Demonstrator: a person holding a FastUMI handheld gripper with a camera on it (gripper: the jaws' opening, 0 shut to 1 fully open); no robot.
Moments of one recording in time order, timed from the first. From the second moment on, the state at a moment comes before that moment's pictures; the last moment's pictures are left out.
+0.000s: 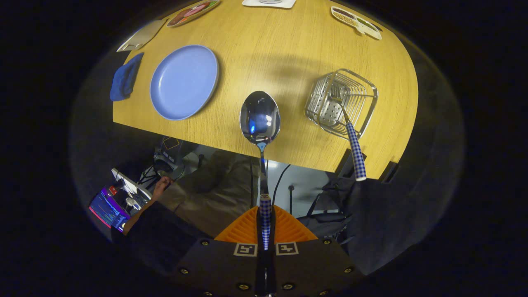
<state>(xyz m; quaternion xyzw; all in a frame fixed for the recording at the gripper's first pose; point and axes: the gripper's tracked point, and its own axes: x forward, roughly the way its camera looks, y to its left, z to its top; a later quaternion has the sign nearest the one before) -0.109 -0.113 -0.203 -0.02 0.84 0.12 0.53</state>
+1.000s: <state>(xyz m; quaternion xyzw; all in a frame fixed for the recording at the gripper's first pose) -0.050 -0.168 -0.242 -0.02 0.90 0.03 0.43</state>
